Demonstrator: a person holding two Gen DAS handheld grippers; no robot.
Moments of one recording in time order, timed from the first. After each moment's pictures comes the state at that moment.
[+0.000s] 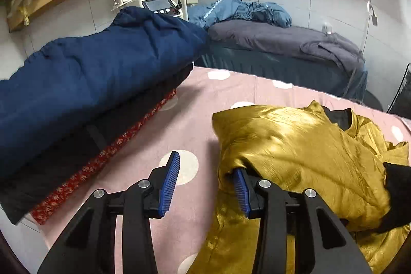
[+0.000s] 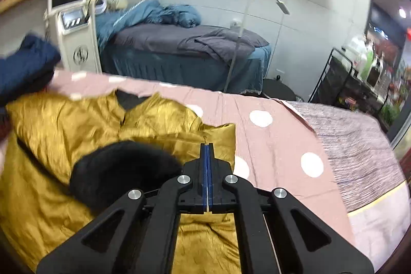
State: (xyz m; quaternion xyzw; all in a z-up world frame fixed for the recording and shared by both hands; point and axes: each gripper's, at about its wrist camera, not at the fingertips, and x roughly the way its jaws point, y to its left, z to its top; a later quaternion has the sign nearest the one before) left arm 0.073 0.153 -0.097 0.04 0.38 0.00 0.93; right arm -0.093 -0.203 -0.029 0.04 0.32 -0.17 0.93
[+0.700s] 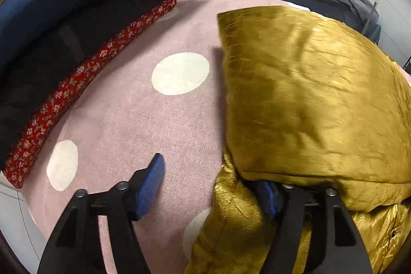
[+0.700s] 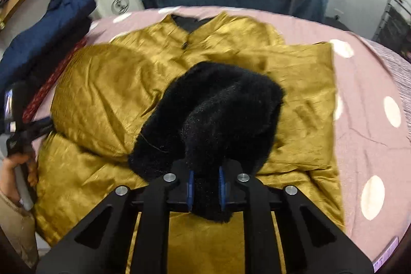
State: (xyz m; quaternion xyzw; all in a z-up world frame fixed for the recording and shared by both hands) left arm 0.059 0.182 -0.188 0.05 0.50 0.01 0.86; right arm -0.055 -0.149 -0.111 0.09 0.46 -0.05 0.88
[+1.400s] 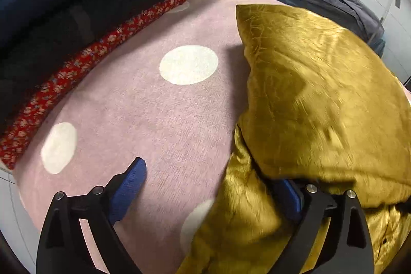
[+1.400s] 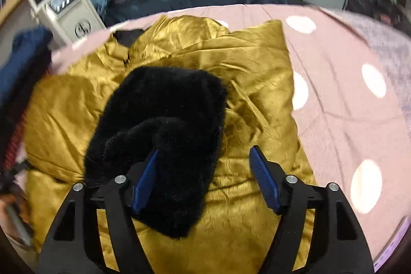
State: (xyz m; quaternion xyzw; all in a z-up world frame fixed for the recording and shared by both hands) left arm 0.045 0.187 -0.187 0.01 0.50 0.02 0.87; right arm -0.050 -0.217 -0.137 0.19 0.46 -0.11 0.86
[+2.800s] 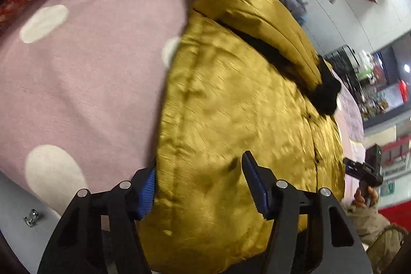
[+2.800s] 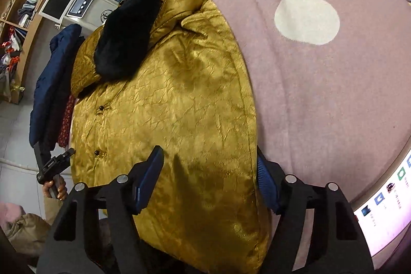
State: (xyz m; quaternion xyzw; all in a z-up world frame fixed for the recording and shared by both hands) left arm -0.098 0.257 -0.193 -0.13 0.57 -0.23 0.78; right arm -0.247 -0.285 -0.181 0.33 0.53 0.03 0.78
